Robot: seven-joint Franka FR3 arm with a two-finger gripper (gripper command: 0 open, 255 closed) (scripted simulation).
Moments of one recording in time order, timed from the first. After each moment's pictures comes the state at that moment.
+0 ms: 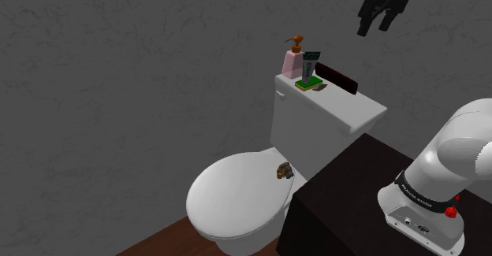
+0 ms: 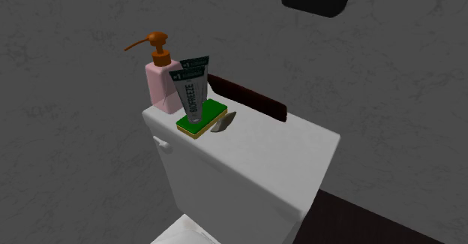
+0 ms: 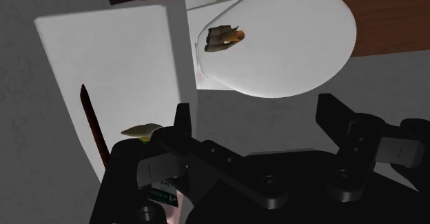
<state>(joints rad) 0.01 -0.82 -0.03 -2.28 -0.04 1.54 0.13</state>
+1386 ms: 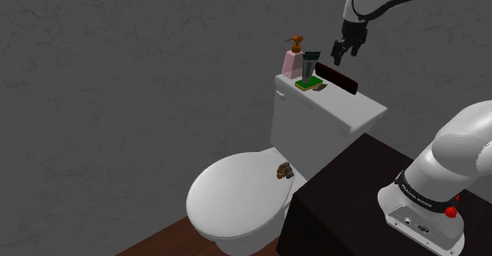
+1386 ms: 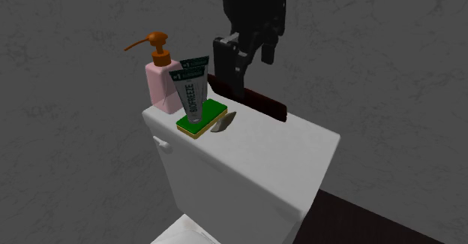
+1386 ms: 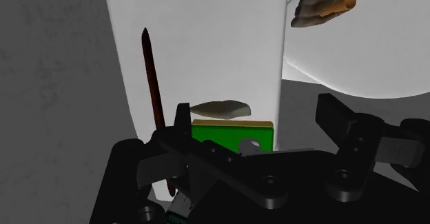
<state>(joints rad) -0.09 -0.39 -0.19 -2.39 -0.31 2.07 -0.01</state>
